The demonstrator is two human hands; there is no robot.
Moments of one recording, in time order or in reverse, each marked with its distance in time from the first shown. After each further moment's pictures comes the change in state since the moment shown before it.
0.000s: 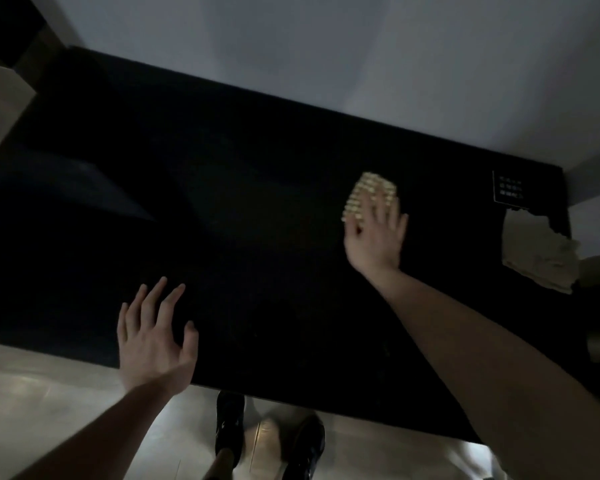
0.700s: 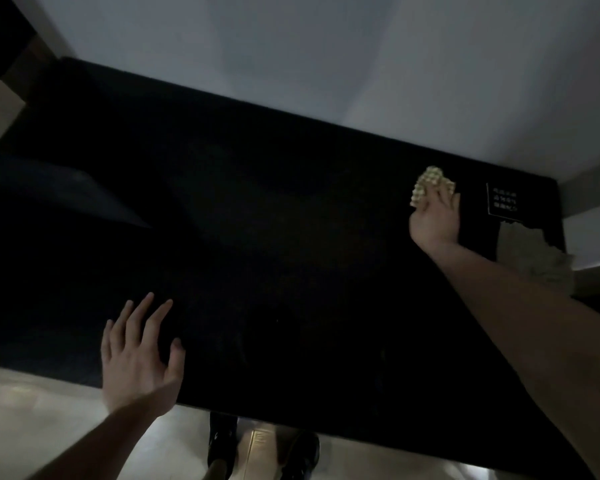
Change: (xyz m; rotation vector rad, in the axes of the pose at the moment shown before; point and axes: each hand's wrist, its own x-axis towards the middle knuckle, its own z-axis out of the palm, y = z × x) left_hand 0.001 0.004 -0.005 -0.013 0.003 -0.014; right_hand 0.094 0.103 -0.040 0.094 -0.001 0.091
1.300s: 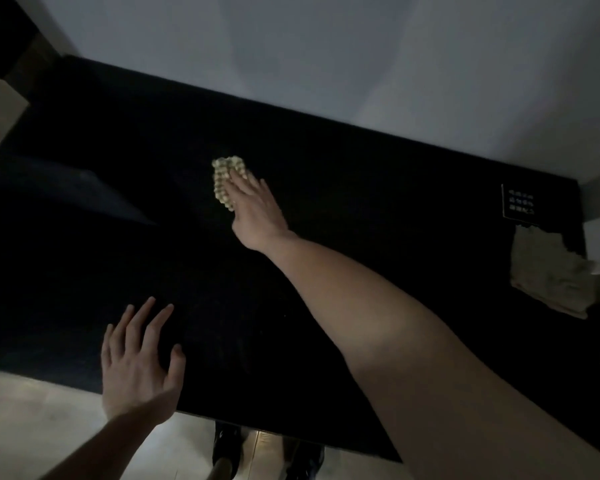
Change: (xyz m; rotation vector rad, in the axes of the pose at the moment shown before) left_hand 0.001 0.001 0.001 0.026 -0.026 -0.007; right_hand -0.082 -0.272 0.079 0.121 -0.286 -0.743
